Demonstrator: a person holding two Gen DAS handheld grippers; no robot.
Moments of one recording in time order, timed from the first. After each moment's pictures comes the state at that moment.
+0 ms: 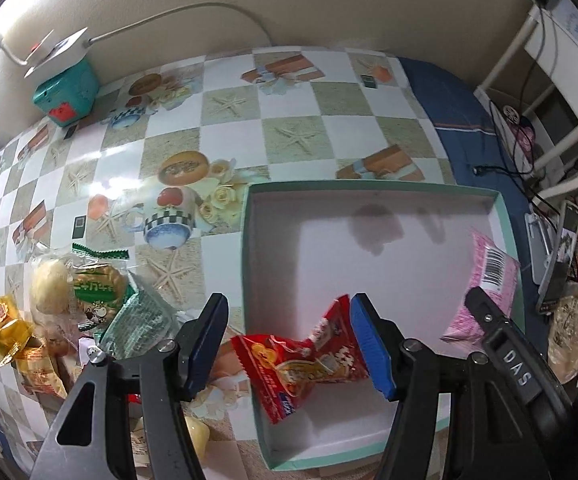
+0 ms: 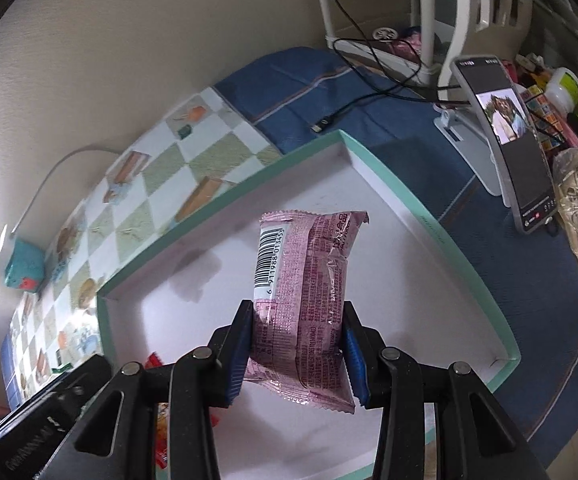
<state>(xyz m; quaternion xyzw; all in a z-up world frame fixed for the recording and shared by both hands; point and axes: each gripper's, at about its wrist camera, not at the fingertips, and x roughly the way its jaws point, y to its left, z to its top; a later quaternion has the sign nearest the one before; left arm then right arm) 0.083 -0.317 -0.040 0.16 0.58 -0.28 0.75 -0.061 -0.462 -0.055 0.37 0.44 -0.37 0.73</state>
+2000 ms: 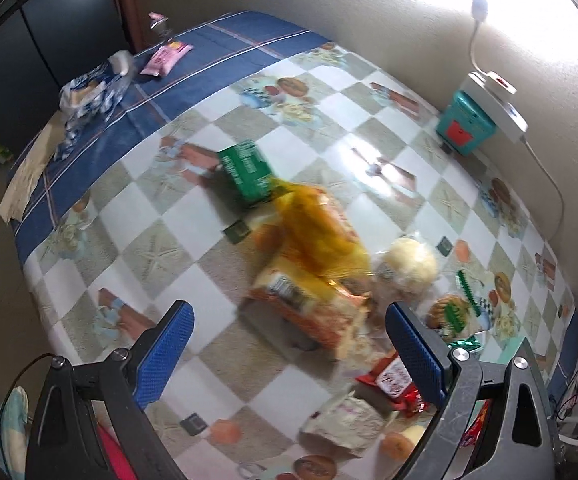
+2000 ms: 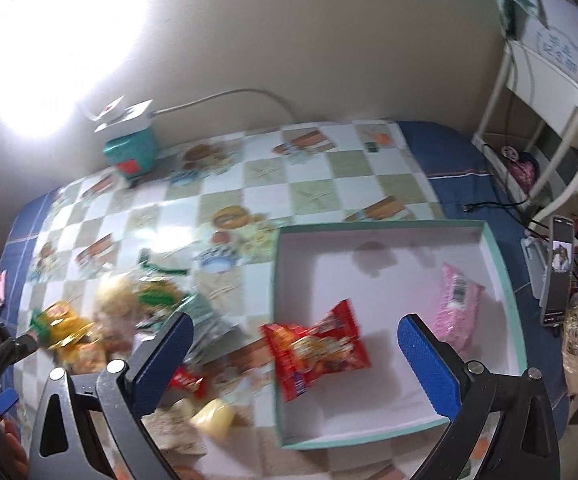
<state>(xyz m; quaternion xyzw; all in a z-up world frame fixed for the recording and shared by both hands) 0.133 0.001 -0.011 -0.12 0.57 0.09 0.81 0.024 -0.301 0.034 0.17 0.48 -0.24 0.83</state>
